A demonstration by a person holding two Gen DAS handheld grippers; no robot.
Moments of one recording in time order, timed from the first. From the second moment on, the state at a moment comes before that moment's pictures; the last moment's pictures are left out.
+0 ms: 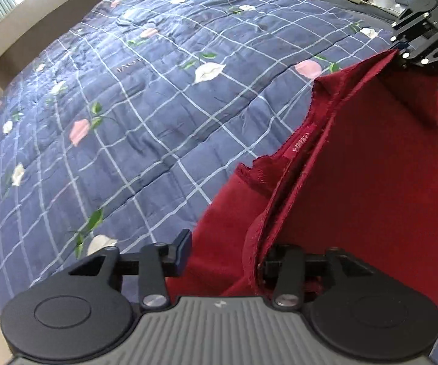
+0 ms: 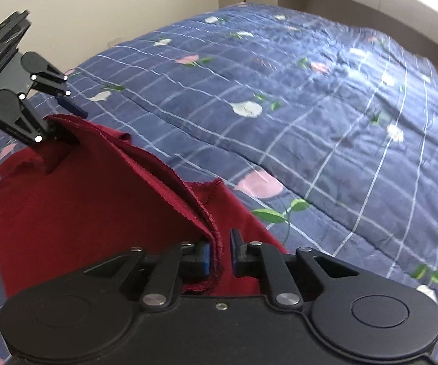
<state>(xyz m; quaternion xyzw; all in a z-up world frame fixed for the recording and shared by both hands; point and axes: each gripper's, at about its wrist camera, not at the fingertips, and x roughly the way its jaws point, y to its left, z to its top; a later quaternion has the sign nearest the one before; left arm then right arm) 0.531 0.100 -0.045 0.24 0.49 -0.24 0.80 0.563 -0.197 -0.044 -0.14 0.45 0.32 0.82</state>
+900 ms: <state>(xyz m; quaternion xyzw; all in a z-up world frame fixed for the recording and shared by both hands) 0.580 0.195 -0.047 -0.01 0.52 -0.19 0.83 0.611 -0.272 -0.075 0.17 0.48 0.24 0.83</state>
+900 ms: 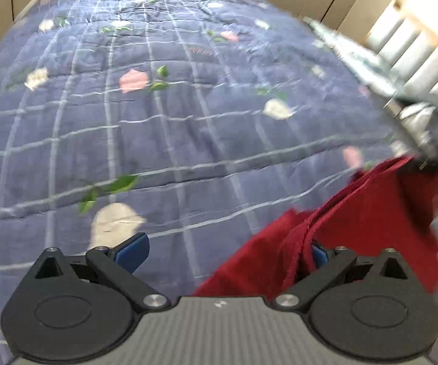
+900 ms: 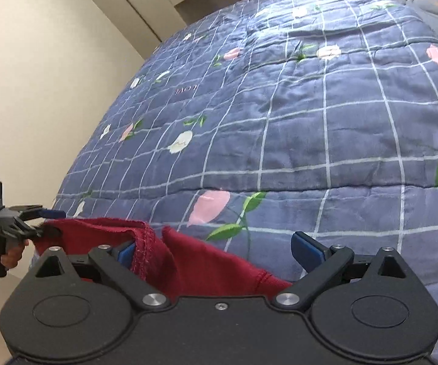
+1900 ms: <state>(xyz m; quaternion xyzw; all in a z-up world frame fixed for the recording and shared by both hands) 0.405 0.164 -0.064 -0.01 0.36 0.10 0.93 0.450 -0.260 -0.095 -0.13 0.32 0.06 0.94</state>
